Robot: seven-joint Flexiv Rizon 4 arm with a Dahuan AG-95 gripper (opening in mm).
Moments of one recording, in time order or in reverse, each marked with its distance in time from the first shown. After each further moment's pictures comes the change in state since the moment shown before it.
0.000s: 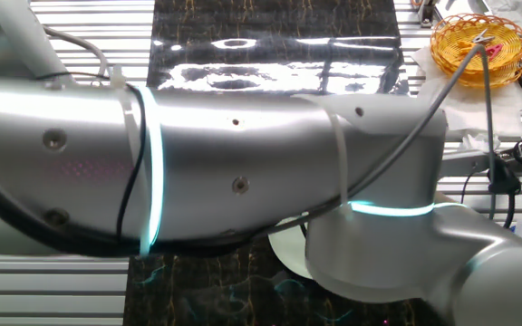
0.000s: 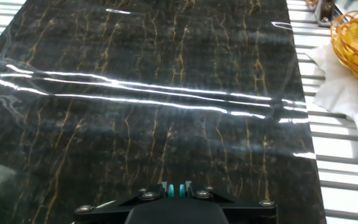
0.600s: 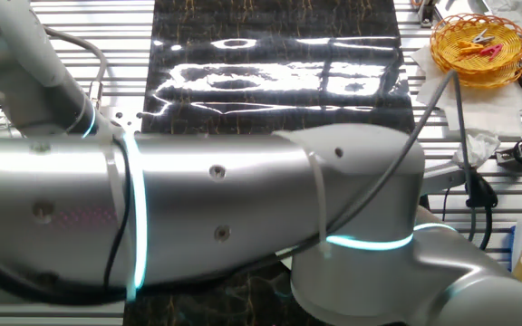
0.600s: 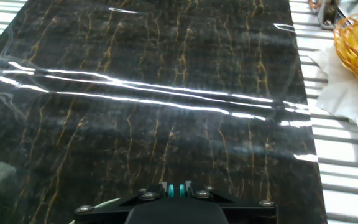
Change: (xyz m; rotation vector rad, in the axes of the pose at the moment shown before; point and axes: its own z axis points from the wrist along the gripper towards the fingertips) arm 0.008 0.006 0.012 0.007 -0.034 -0.068
